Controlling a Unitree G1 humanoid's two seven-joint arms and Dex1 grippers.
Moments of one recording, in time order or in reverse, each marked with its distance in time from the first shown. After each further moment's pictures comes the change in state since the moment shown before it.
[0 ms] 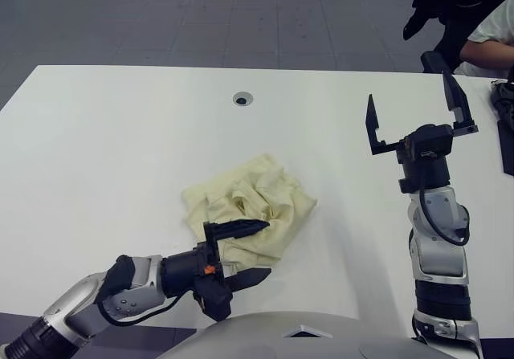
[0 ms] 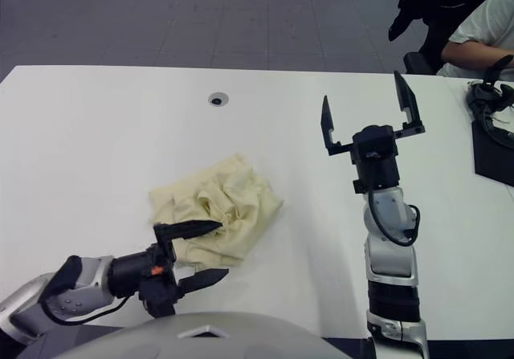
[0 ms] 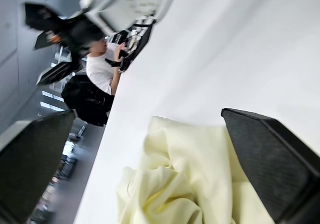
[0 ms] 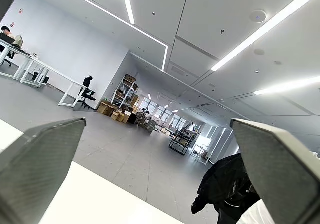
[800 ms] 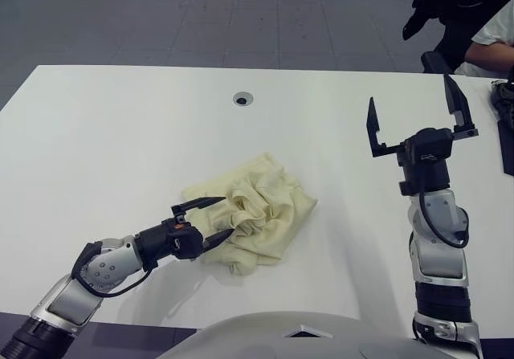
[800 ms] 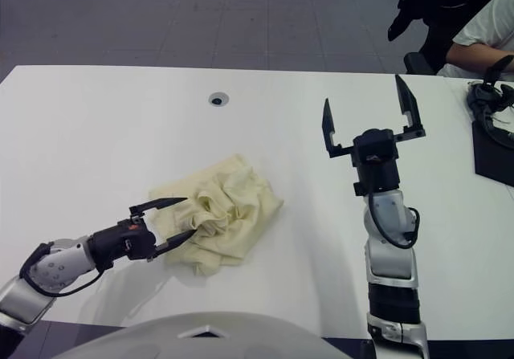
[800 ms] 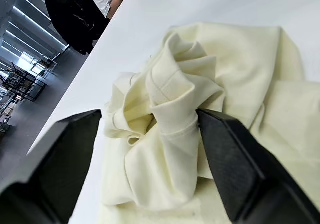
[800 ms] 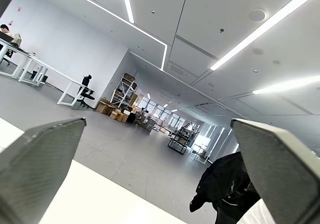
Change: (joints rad) left arm -0.018 -0.132 0.185 0.242 -0.229 0.158 -0.290; right arm 0.018 0.001 -0.004 0.014 -0.013 -0.031 -0.014
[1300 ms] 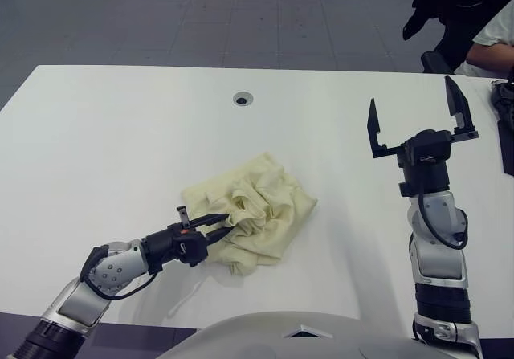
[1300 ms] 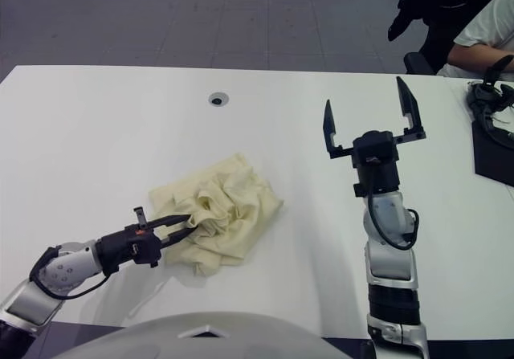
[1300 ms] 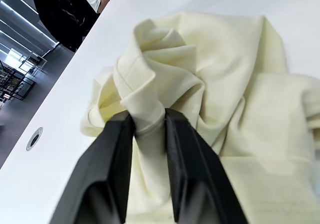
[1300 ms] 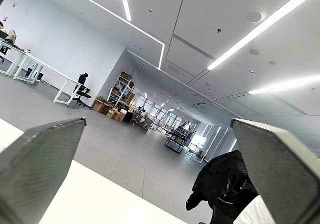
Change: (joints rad) left arm 0.007 -0.058 0.002 0.022 0.035 -0.010 -0.058; right arm 0.004 0.001 0.003 0.006 -0.011 -0.006 -0.020
